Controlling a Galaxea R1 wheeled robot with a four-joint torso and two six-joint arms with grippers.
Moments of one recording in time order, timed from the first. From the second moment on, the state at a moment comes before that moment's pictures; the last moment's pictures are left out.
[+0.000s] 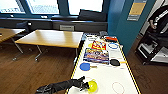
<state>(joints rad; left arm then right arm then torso) 0.54 2.99 -2.30 -0.16 0.46 -0.45 -1.49 2.50 -2.10 -0.11 0.26 0.21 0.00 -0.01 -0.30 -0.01</state>
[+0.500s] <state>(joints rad) 0.51 2.88 -2.05 -0.13 0.50 -0.45 -1.49 2.51 -2.10 -0.11 0.23 0.21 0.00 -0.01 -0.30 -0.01</state>
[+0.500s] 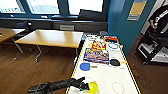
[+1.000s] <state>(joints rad) 0.42 2.67 -1.67 -0.12 0.50 -0.46 -1.49 2.51 -2.08 -0.11 0.22 0.20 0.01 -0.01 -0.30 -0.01</state>
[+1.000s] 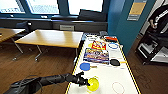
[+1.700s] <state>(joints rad) 0.60 2.20 -1.36 0.03 0.44 -0.47 -1.51 2.46 -2.02 -0.11 0.22 0.21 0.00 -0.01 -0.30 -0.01</state>
